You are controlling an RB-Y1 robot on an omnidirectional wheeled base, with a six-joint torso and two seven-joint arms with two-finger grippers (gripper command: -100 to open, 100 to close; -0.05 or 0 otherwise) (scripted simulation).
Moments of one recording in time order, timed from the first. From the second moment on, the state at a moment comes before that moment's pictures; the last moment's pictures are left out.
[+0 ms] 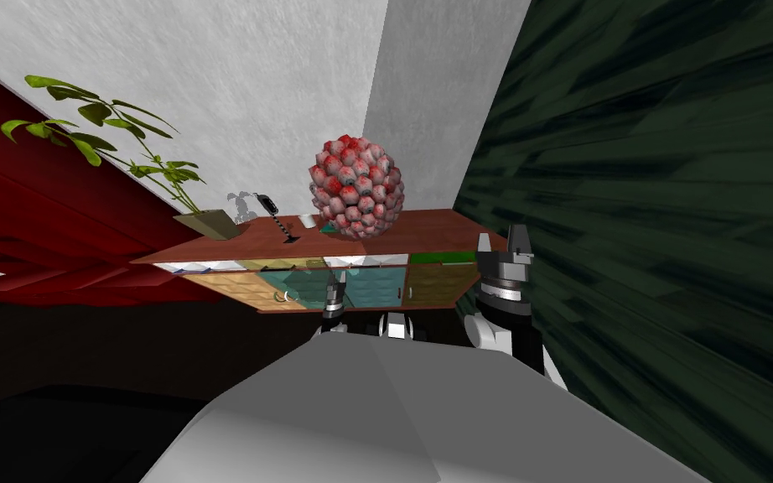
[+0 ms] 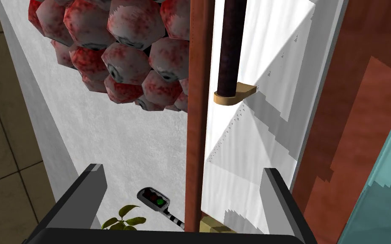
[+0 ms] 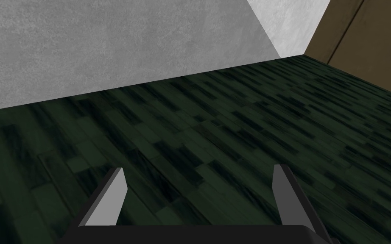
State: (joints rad) left arm 0.25 0.11 0.05 -1.19 0.05 -1.24 0.13; right arm 0.47 -0.04 0.02 -2.33 0.00 -0.53 0.10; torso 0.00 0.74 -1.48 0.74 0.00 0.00
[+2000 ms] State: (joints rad) left arm 0.22 0.08 0.06 -1.04 0.06 -1.33 0.13; right arm 0.47 -0.04 0.02 -2.33 0.00 -0.53 0.10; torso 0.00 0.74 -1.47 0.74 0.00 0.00
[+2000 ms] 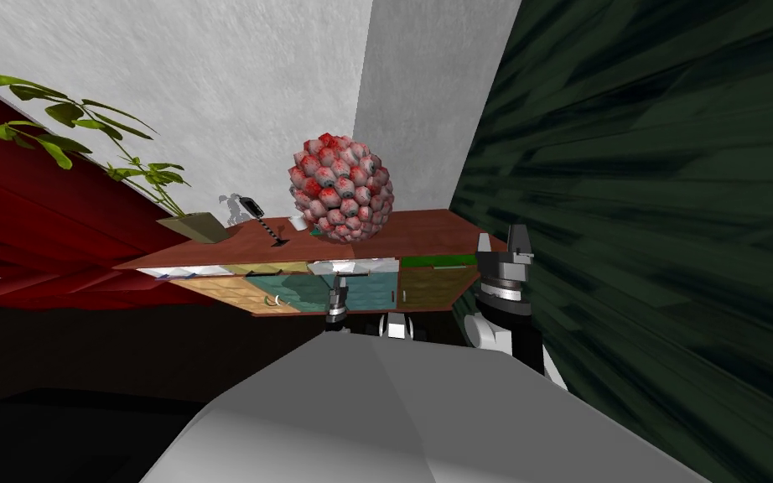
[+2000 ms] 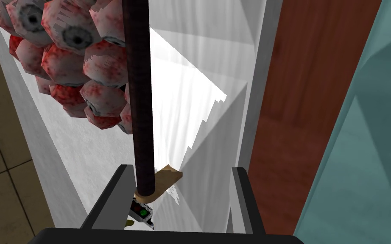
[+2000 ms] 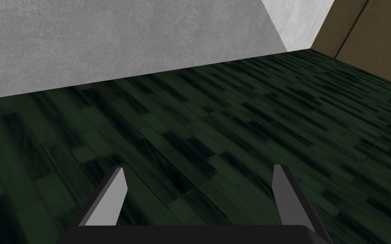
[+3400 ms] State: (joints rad) left arm 0.12 0.14 0.08 -1.19 0.08 -1.02 0.16; right arm 0.47 -0.04 0.02 -2.33 0.00 -0.53 0.10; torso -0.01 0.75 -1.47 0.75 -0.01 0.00
